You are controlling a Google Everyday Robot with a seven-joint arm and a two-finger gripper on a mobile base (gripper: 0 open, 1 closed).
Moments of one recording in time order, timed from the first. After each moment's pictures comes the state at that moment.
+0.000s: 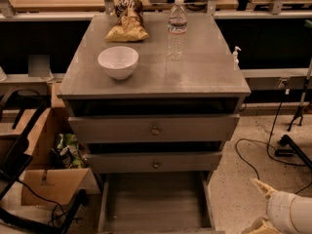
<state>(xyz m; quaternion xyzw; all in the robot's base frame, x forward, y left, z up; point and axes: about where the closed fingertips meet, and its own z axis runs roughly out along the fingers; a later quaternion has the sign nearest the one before) 0.373 -0.296 0.587 -0.56 0.77 0.03 0.31</state>
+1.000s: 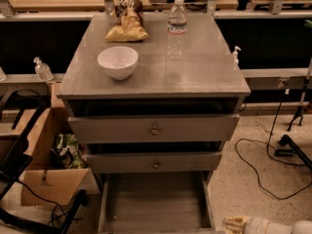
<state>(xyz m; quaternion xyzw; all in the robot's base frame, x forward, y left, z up) 0.368 -0.266 0.417 -0.50 0.77 0.14 0.37</state>
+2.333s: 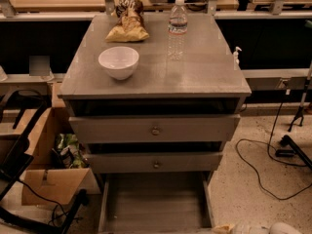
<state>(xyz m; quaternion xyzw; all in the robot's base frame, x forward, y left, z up) 0.371 -0.256 0.282 -0.46 0.79 0.23 0.33</state>
